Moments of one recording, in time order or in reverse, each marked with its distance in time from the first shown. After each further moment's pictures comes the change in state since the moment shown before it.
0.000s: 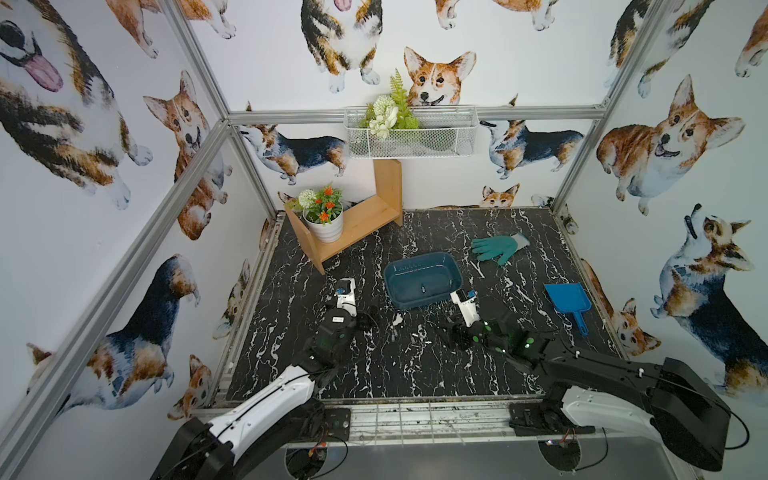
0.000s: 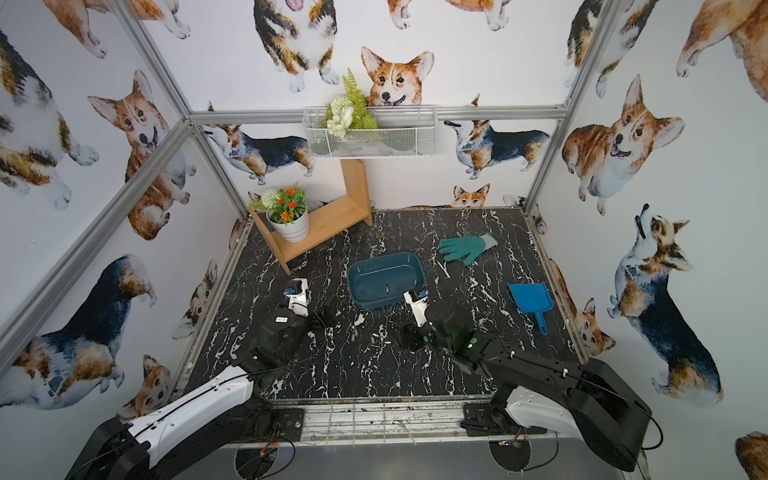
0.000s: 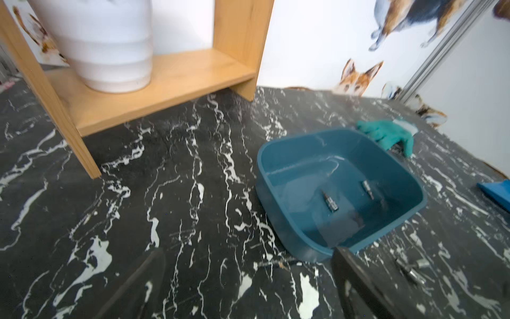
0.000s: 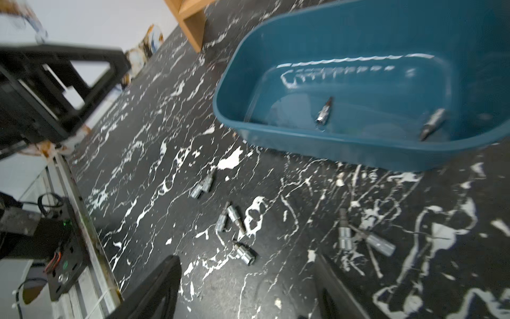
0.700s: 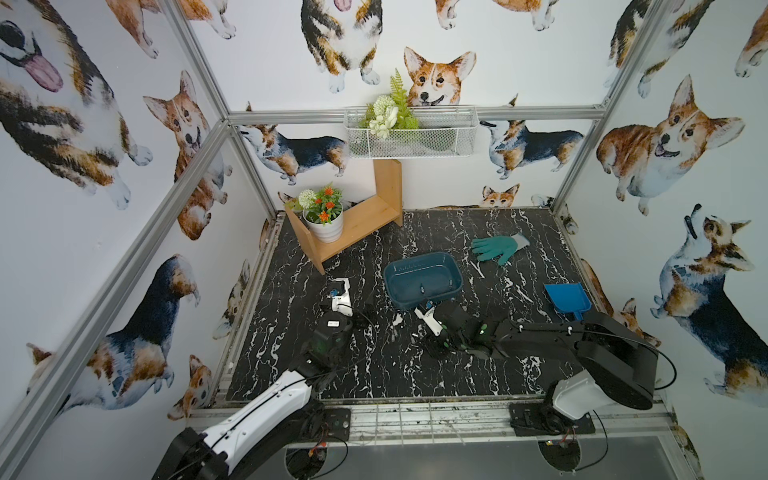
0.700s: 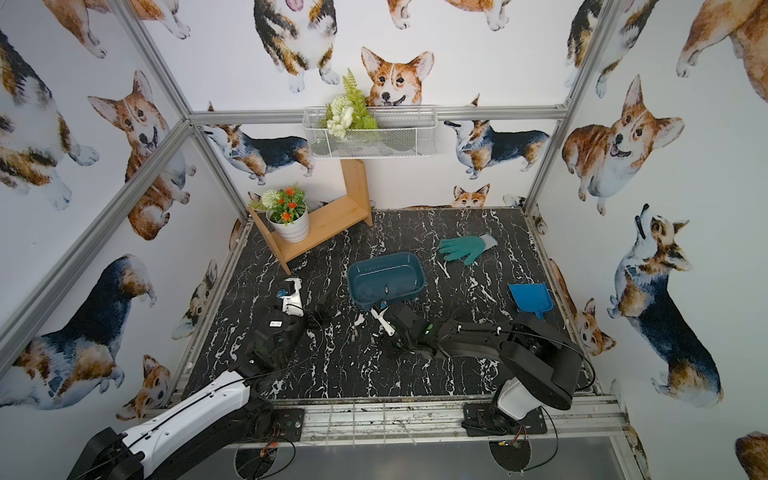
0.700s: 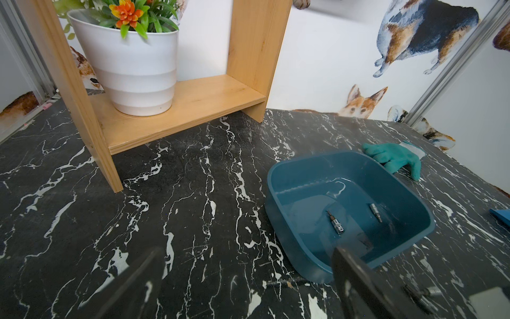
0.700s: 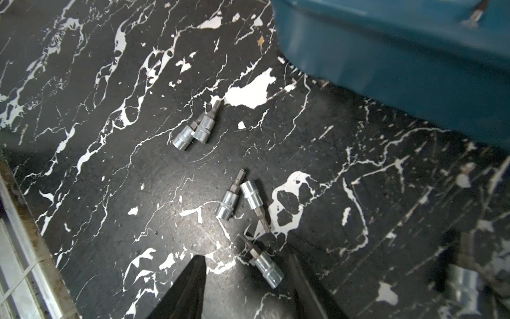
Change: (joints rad) left arm 0.001 -0.039 -0.014 0.017 -0.059 0.013; right arm 0.110 0.392 0.246 -0.174 0.029 -0.124
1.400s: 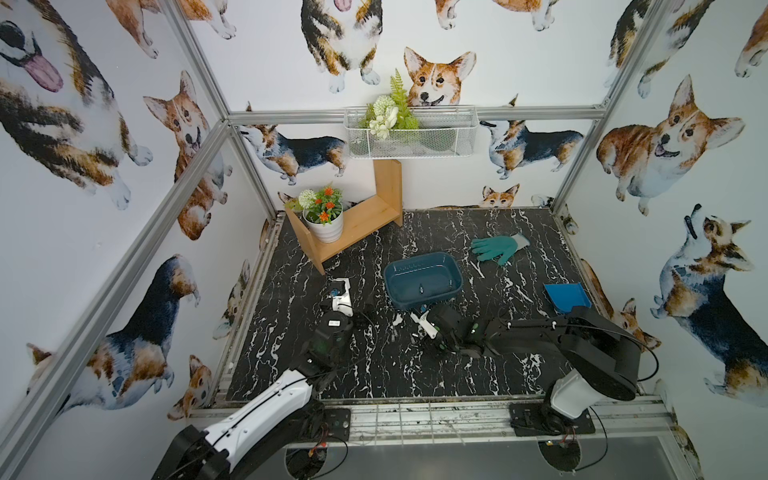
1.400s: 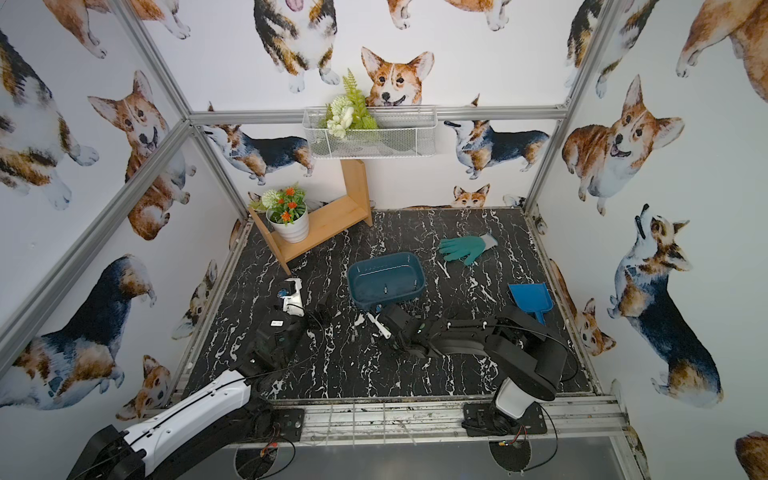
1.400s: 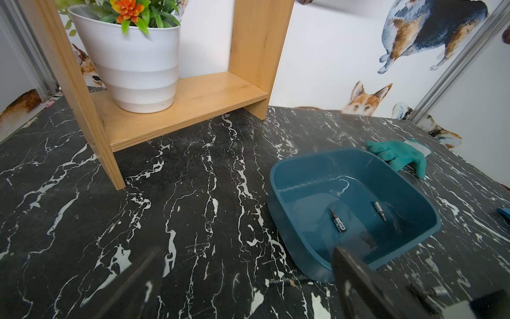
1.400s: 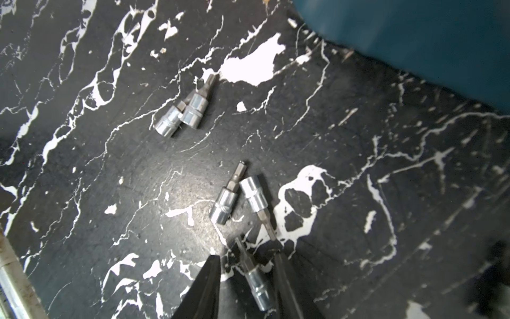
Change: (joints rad) left arm 0.000 0.013 0.001 0.000 -0.008 0.000; right arm 0.020 0.075 0.036 -0.036 0.007 -0.005
